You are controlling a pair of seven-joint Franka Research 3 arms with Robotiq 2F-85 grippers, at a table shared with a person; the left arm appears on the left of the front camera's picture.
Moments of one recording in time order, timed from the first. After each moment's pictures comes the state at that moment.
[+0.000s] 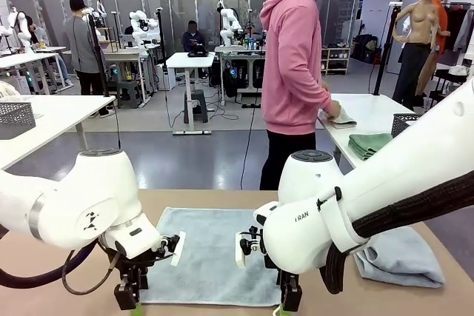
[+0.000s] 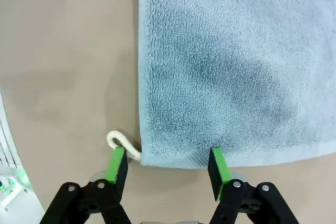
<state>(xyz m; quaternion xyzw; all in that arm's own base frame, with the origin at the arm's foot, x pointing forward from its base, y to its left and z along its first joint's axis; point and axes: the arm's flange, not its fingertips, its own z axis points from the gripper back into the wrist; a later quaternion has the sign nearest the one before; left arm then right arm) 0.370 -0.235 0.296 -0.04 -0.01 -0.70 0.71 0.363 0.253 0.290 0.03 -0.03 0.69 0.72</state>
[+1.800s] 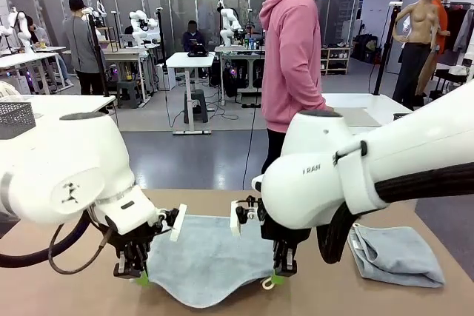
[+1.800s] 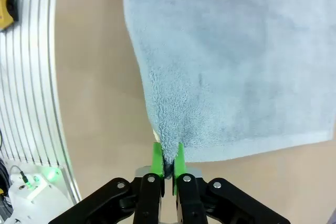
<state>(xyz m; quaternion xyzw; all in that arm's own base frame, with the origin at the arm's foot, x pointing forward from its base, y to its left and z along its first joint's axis) 0.340 -0.247 0.389 -0.04 -0.06 -0.71 0.70 0.350 0.260 0.379 0.06 -0.05 0.68 0.73</state>
